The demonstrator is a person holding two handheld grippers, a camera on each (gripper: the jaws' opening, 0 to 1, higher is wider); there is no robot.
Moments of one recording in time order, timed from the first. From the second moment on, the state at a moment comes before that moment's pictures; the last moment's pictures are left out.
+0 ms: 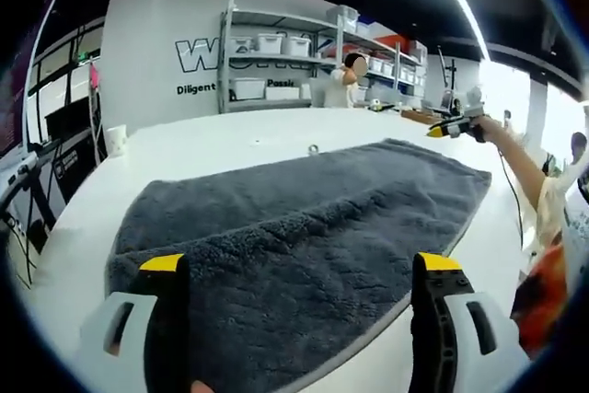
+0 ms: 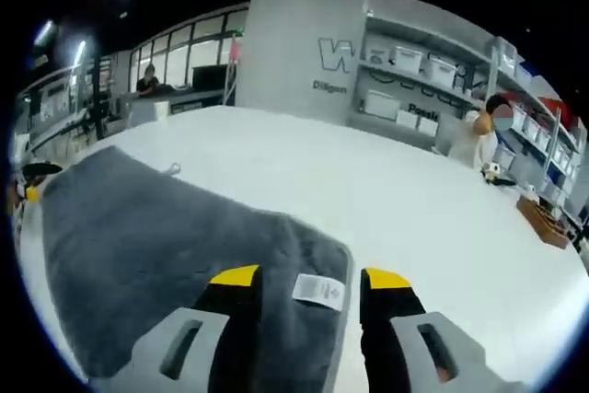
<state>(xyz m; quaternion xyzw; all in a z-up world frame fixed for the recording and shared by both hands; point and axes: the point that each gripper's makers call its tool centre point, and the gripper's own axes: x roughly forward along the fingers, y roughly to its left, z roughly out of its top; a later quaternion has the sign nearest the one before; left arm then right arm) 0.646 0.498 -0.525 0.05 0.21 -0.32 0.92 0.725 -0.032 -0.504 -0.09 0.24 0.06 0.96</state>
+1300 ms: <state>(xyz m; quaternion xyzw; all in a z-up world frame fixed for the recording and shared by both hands) 0.647 0.513 -0.532 0.04 0.23 -0.30 0.93 0.783 -0.095 -0.556 -0.15 0.29 -0.06 0.94</state>
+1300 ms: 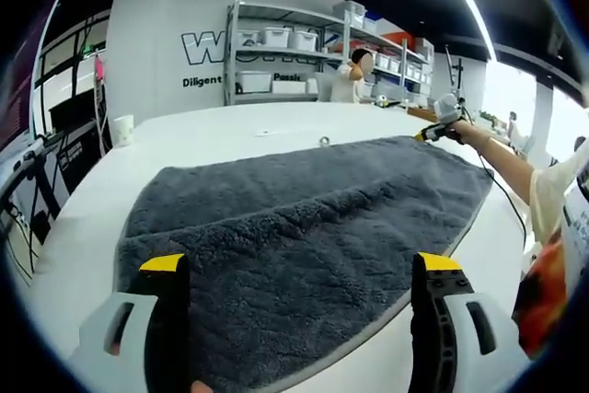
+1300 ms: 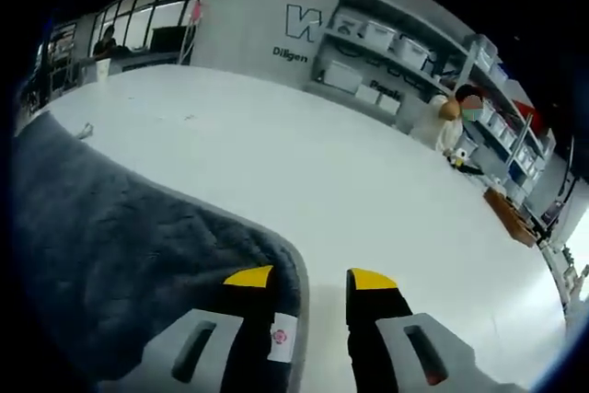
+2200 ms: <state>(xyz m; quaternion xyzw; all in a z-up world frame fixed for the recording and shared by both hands) 0.649 0.572 -0.524 0.03 0.21 -0.23 0.95 0.709 -0.018 -0.509 -0.12 0.30 0.02 0.95</state>
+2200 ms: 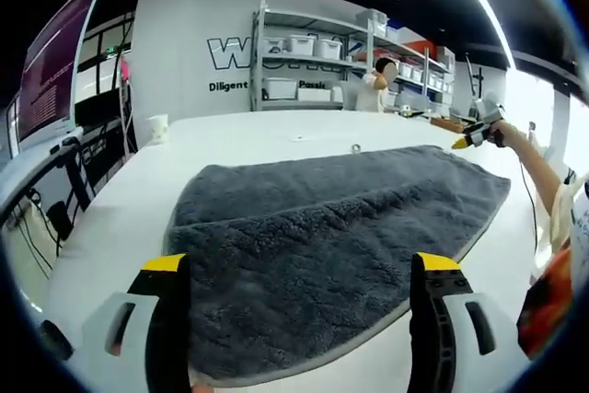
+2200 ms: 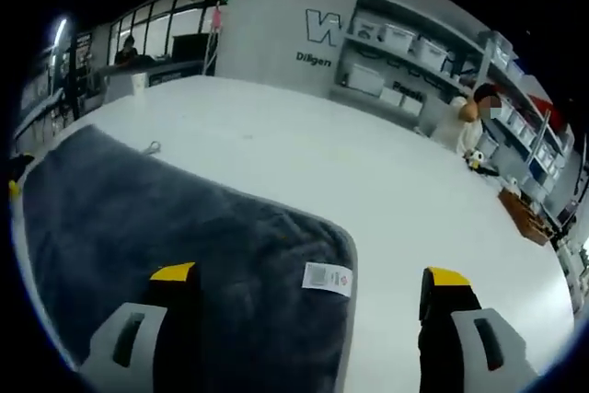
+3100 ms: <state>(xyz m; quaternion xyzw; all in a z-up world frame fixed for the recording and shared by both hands) 0.635 0.619 -0.525 0.02 0.21 -0.18 0.96 0.669 0.088 -0.496 -0.09 0.24 0.14 0.95</state>
